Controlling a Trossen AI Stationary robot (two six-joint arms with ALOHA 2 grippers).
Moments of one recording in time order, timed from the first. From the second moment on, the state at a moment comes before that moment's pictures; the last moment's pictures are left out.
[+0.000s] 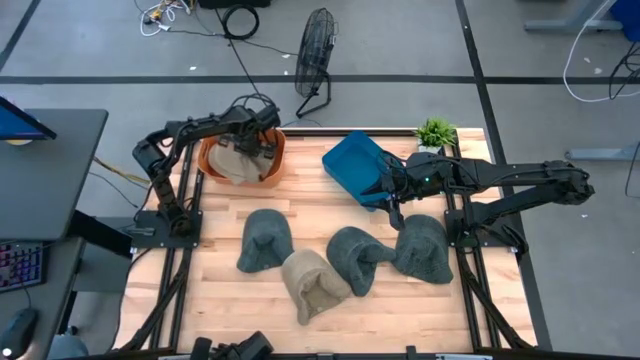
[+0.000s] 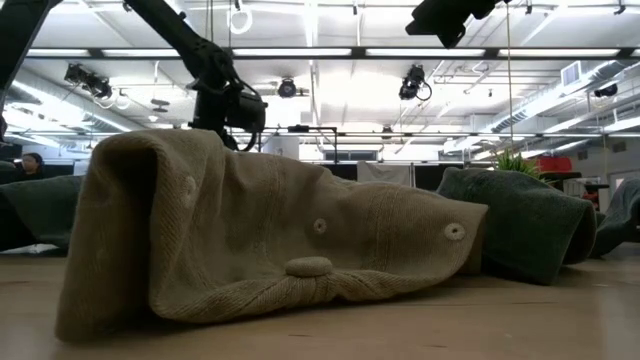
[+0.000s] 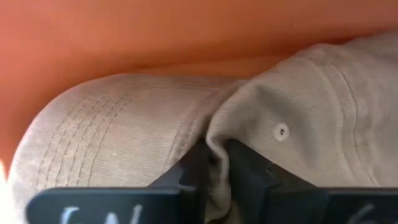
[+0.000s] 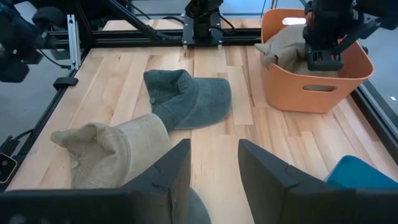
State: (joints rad) left arm 0.75 1.81 1.27 -0.98 -0.33 -0.59; right arm -0.03 1.08 0.98 -0.40 -0.07 -0.01
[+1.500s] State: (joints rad) left arm -0.16 1.36 1.34 -0.98 -0.30 -0.62; right arm 0.06 0.93 0.98 -0.50 -0.07 0.06
